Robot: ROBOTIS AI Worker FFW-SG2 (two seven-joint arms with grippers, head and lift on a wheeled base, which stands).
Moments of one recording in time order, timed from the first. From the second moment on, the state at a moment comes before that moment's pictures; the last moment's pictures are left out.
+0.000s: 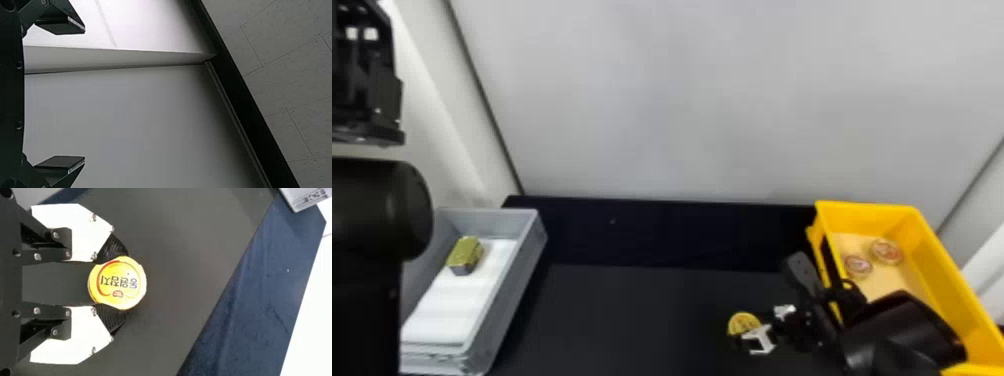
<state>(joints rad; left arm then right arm) -0.33 0.20 0.06 -2.22 -0.21 0.15 0.16 -0.22 -0.13 0.16 -1.24 0.41 0.71 0.83</state>
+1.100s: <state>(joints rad) -0.34 0.22 0.06 -2.24 -0.21 0.19 0.16 -0.20 -0.25 -0.09 -1.85 0.64 1.16 0.99</state>
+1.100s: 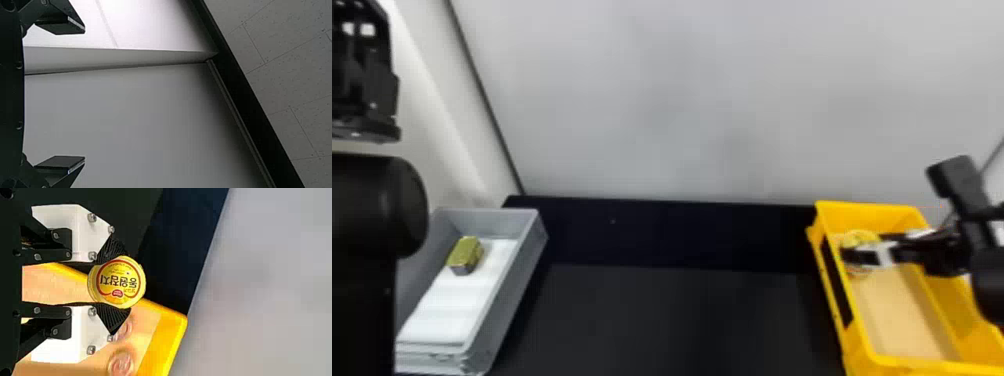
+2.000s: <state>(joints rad) -0.34 0.22 0.06 -2.24 -0.21 0.19 0.16 -0.21 -0.29 -0.34 -1.43 0.41 0.88 0.77</state>
